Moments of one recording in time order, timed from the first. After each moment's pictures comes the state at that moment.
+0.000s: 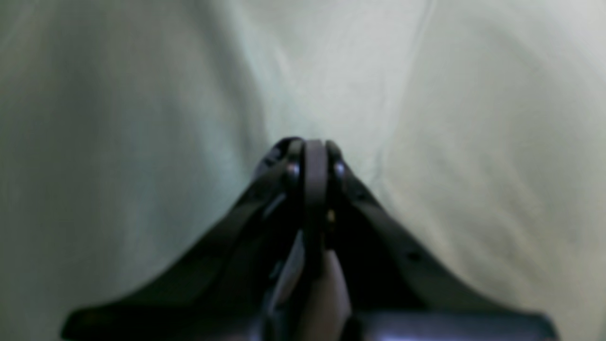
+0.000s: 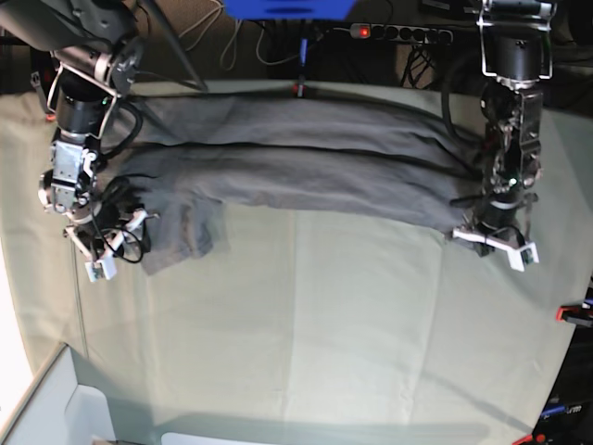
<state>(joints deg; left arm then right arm) -3.1 -14.6 -5.1 68.5 -28.2 3.9 14.5 16.1 7.8 31.3 46.4 -24.0 38.9 -8.8</state>
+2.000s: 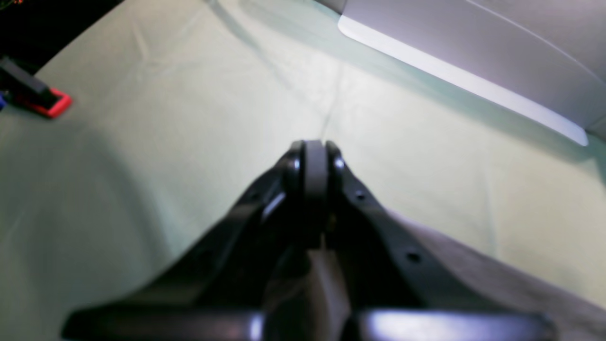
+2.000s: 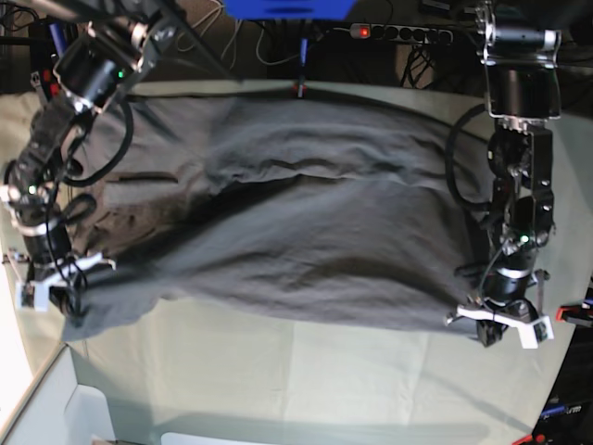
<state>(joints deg) -11.2 -14.6 -3.5 78.4 -28.4 3.9 14.3 8.3 -0.9 41.0 86.5 -10.7 39.1 -12.2</state>
